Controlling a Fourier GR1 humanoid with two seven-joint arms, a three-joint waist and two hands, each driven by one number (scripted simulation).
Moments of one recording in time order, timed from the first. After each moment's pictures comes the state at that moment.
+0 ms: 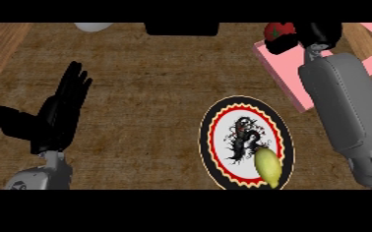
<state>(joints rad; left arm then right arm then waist) -0.12 0.10 0.08 -1.68 0.10 0.08 0.24 -0.86 -0.34 0.05 -1.03 1.03 -0.10 0.36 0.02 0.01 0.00</state>
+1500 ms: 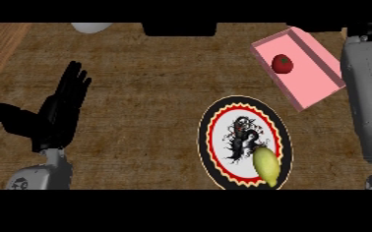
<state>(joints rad) -0.13 0.10 0.09 -1.65 0.10 0.09 0.23 -0.97 -0.36 -0.47 -0.70 0.46 -0.20 -0.15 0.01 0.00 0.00</state>
